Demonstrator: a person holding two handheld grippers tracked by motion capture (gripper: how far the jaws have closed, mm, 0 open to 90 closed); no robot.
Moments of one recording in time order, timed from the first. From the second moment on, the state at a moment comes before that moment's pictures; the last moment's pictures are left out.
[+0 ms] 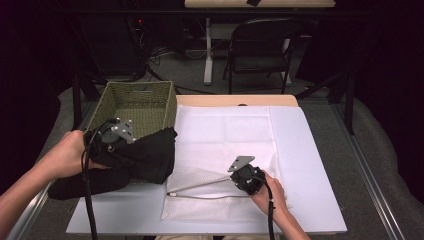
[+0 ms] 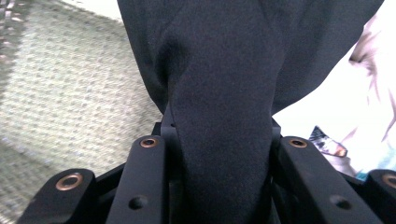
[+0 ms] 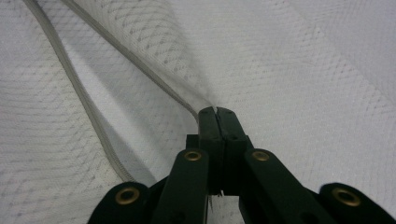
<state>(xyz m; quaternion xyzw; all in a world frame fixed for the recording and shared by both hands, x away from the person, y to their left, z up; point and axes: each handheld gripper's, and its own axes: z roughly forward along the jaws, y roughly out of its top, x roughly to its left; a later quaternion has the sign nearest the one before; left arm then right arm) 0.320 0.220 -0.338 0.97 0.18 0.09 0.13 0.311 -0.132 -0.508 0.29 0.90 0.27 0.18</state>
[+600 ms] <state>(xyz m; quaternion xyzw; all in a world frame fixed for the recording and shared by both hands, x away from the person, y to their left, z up) 0.285 0.189 -0.374 0.98 0.15 0.04 0.14 0.311 -0.132 -0.505 0.30 0.89 0.28 0.18</state>
